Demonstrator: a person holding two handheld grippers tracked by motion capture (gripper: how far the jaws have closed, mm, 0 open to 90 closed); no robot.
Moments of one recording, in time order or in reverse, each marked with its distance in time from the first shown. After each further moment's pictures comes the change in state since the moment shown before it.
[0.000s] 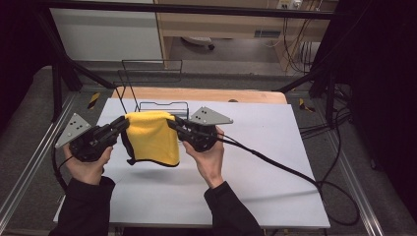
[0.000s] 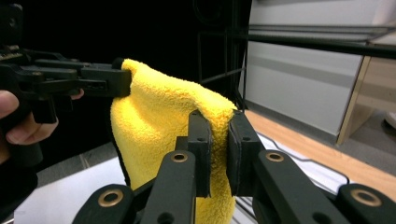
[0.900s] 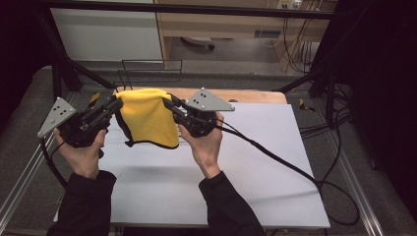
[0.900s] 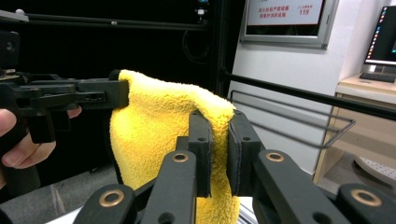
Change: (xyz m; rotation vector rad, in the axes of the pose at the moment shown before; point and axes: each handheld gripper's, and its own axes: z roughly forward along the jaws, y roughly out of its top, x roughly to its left) left arm 0.005 0.042 0.000 -0.181 0.007 -0.003; right arm 0.006 0.052 -0.002 -0.124 -0.060 -0.084
